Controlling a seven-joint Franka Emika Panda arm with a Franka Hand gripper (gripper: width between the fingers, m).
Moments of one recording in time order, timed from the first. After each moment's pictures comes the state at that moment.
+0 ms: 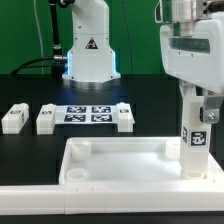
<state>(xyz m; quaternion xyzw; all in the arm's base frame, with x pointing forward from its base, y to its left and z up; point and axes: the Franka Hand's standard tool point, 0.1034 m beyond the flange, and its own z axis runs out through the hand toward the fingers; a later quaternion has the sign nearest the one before) 0.645 0.107 0.113 -0.73 0.68 -0.02 0.07</state>
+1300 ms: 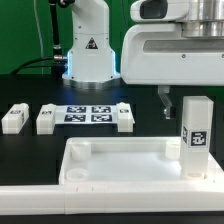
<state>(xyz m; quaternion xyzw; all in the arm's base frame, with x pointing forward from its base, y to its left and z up) 0.651 0.106 0.112 -0.98 0.18 -0.05 0.02</state>
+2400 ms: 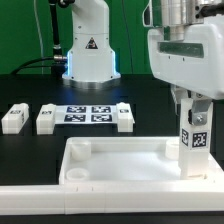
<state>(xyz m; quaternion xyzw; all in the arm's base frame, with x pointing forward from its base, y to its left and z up) 0.646 0.096 0.108 -0.70 0.71 -0.01 0.07</state>
